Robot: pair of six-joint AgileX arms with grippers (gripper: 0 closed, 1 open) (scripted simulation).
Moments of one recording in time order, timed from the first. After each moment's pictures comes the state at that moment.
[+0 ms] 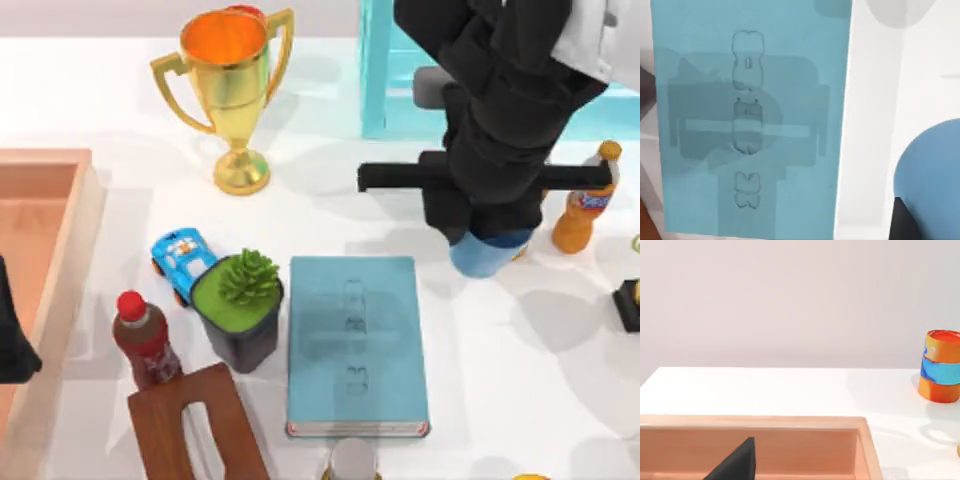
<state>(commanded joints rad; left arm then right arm) 0.00 0.00 0.00 0.00 0.00 0.00 0.65 1.84 1.66 -1.26 0.02 0.62</state>
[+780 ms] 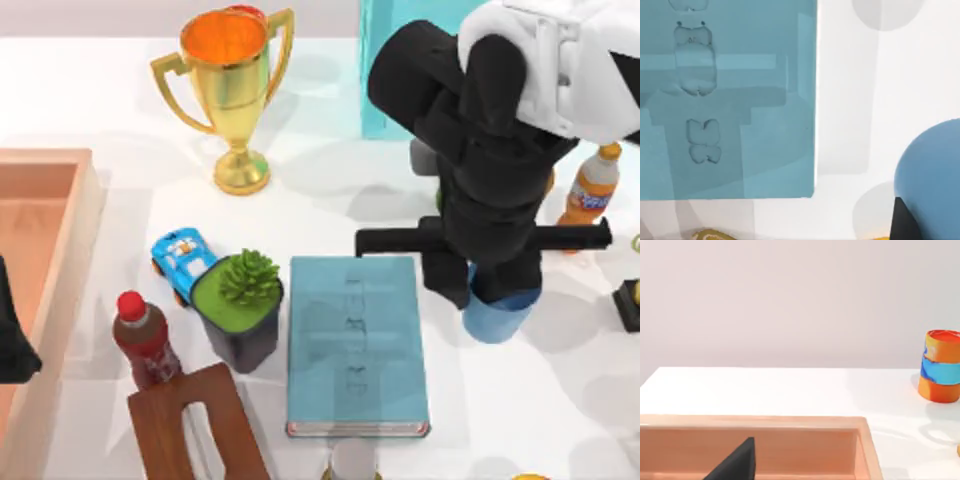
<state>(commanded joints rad) 0.00 0.00 0.00 0.00 0.00 0.00 0.70 1.84 1.56 -1.30 0.03 0.72</state>
